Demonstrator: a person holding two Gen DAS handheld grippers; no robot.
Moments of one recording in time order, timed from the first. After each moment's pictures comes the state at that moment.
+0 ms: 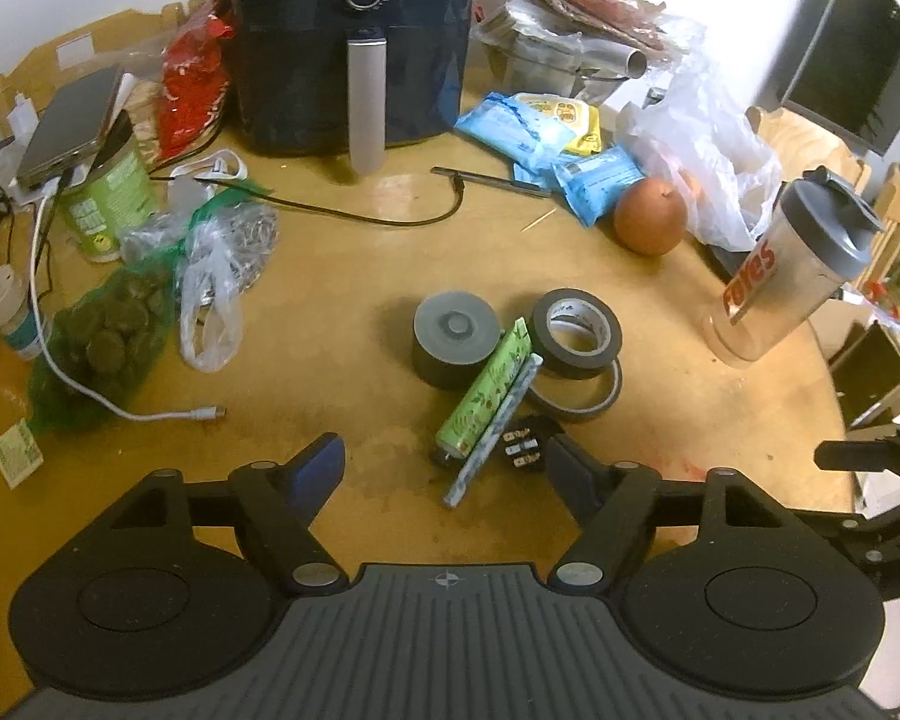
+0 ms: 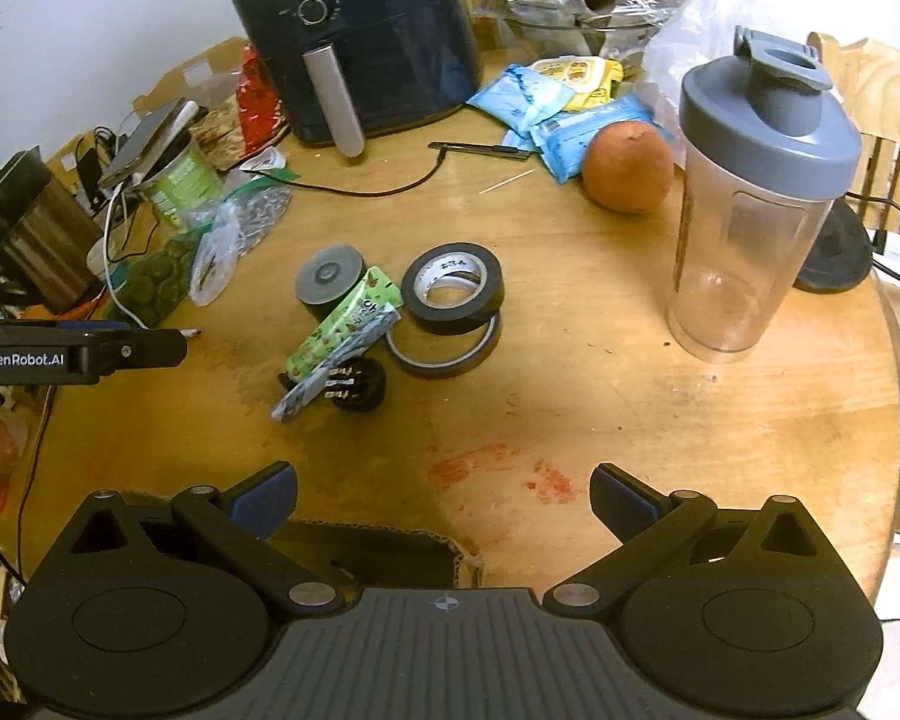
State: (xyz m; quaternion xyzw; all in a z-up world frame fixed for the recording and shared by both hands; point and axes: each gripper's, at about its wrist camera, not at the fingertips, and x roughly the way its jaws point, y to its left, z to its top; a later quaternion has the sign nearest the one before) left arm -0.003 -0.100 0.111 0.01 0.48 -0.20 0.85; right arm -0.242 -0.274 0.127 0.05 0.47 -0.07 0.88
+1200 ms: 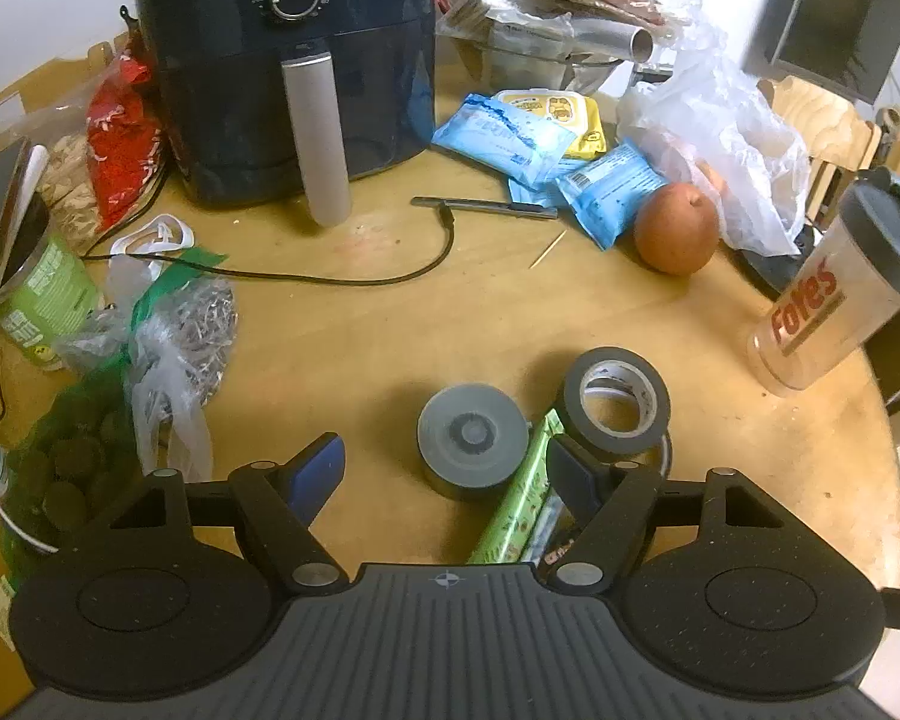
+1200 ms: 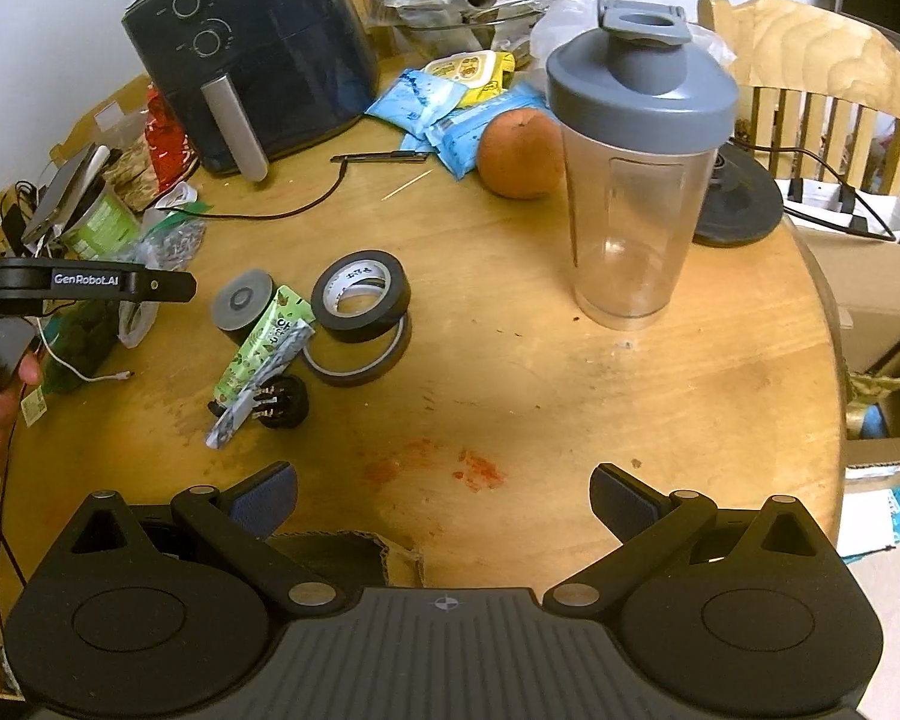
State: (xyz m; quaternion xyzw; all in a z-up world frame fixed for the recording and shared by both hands) left arm 0.071 -0.135 0.088 0.06 0.48 -0.24 0.85; right arm -0.254 -0.295 0.130 0.08 0.47 -0.16 0.86
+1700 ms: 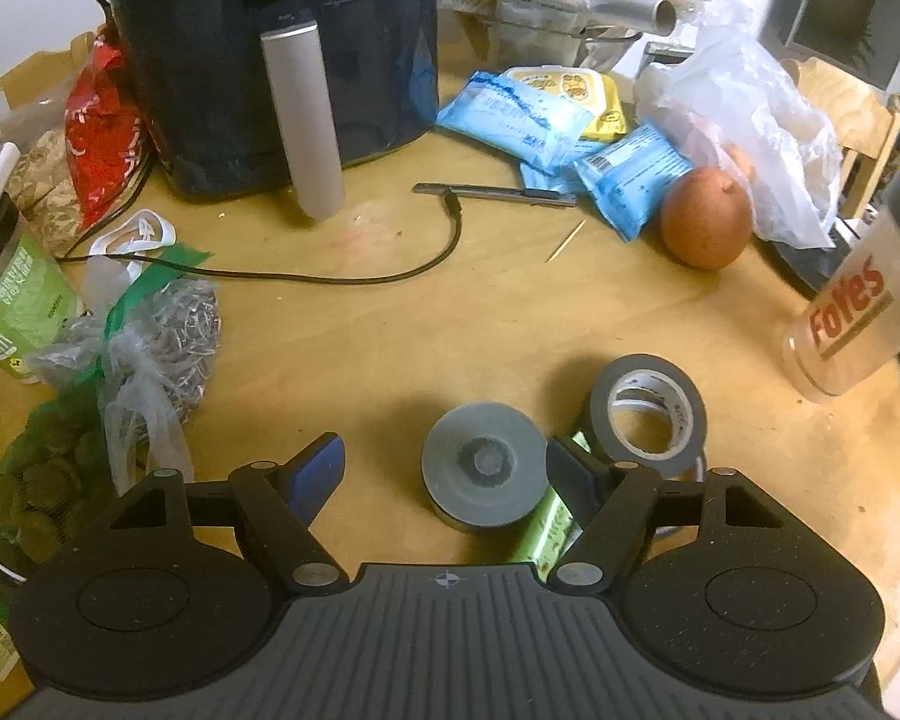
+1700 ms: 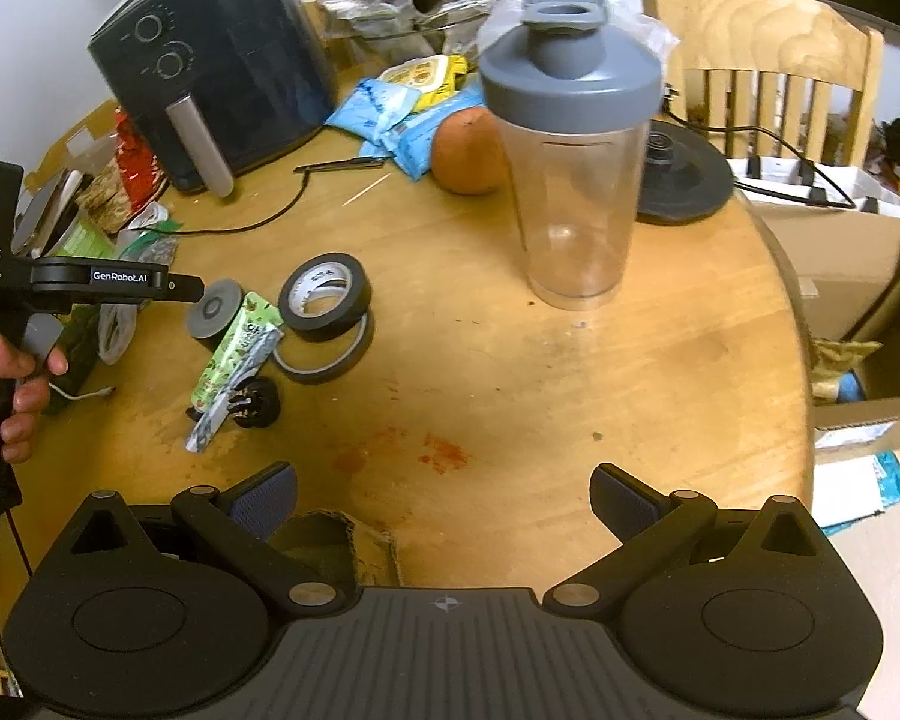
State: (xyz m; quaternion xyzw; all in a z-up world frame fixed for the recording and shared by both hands) left arm 0.095 -0.150 0.065 0.07 0.49 -0.23 0.84; right arm -0.275 -0.302 0.133 0.10 0.46 -0.19 0.86
